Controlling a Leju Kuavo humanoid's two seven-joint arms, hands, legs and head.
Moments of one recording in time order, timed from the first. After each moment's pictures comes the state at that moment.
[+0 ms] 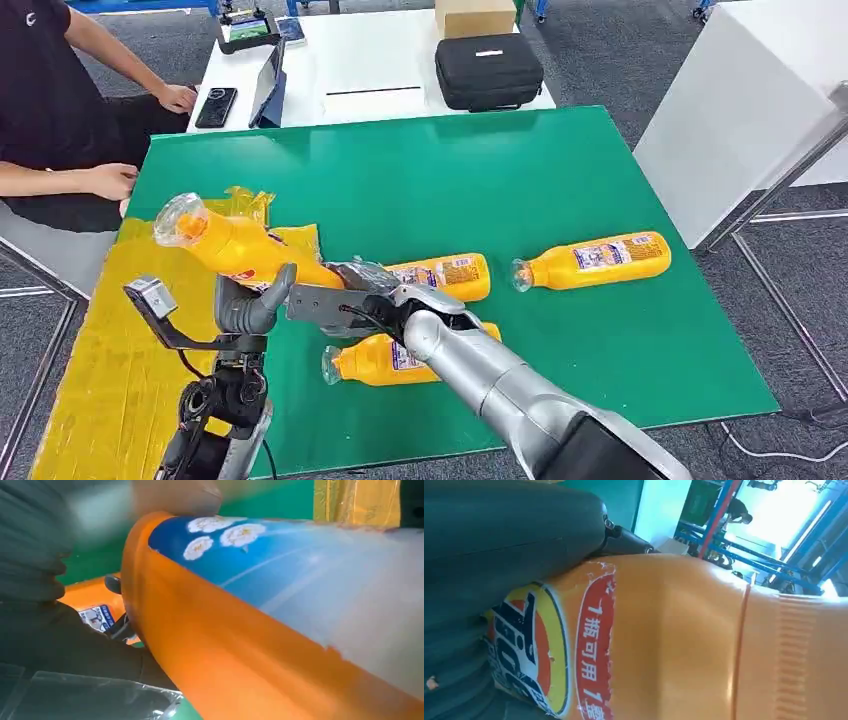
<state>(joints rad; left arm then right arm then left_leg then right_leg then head) -0.13 -0.14 -0.17 -1.40 0.42 -0.05 -0.39 -0.75 0.34 0.90 -0.53 0.40 0.02 -0.07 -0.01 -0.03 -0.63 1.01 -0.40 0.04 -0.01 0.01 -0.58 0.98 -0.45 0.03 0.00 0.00</state>
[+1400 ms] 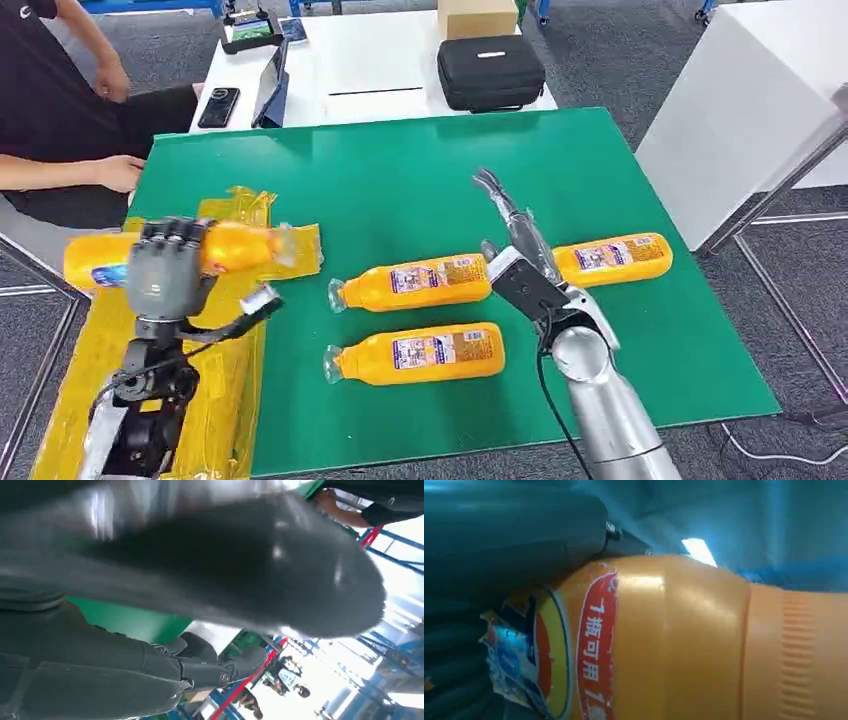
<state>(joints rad) -0.22 0.01 0.08 -1.25 -1.64 0.69 -0.20 -0.33 0.03 0.29 -1.36 0.44 -0.06 -0.33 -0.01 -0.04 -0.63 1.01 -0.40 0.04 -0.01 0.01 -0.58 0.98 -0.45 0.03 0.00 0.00</state>
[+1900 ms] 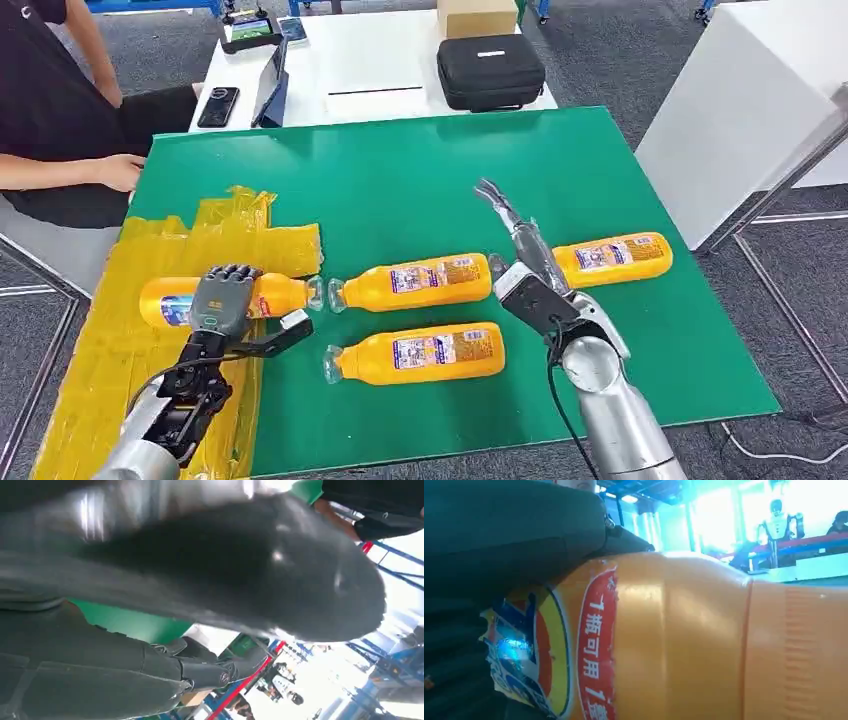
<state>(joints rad) -0.38 0.05 -0.04 -0.72 -1.52 0.59 -0.11 -0.30 0.01 0.30 -1.39 0.43 -0.02 -0.35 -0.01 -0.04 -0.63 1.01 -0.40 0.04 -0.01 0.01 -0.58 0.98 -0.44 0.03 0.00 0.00</state>
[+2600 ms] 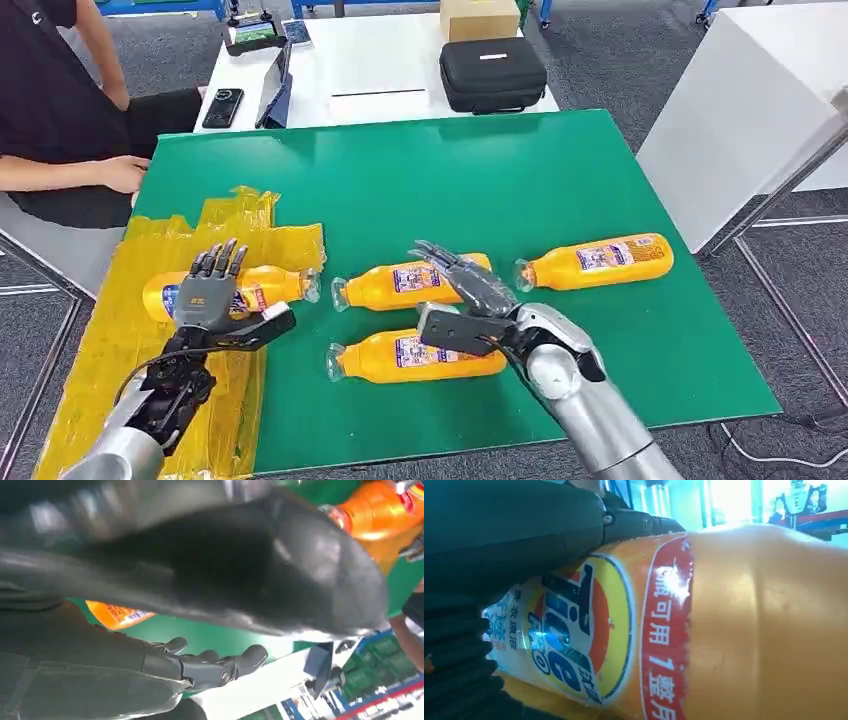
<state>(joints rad) -0.43 0.10 -0.06 -0.63 -1.40 0.52 -0.15 -0.36 -0.03 0.51 -1.29 0.63 0.14 -0.20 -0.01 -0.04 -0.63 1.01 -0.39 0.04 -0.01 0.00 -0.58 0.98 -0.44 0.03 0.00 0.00</state>
